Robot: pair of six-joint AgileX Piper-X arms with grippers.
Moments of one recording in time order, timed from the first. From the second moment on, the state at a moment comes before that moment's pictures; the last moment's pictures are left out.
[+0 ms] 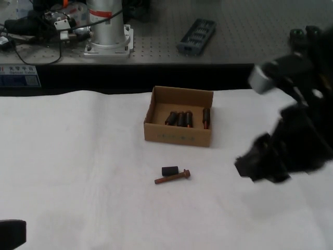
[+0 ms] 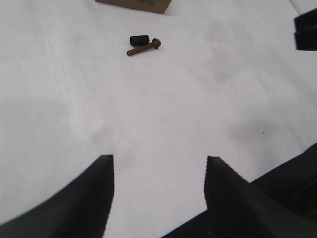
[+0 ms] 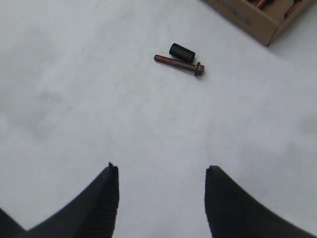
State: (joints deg) left arm -13.2 24.8 -38.3 51.7 25.3 -10.4; right arm 39.6 62.8 -55.1 49.4 -8.0 3.0
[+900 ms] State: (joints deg) left arm -13.2 29.4 -38.3 47.9 29.7 -9.4; right arm 40.0 61.4 -38.6 28.0 -15.1 33.1
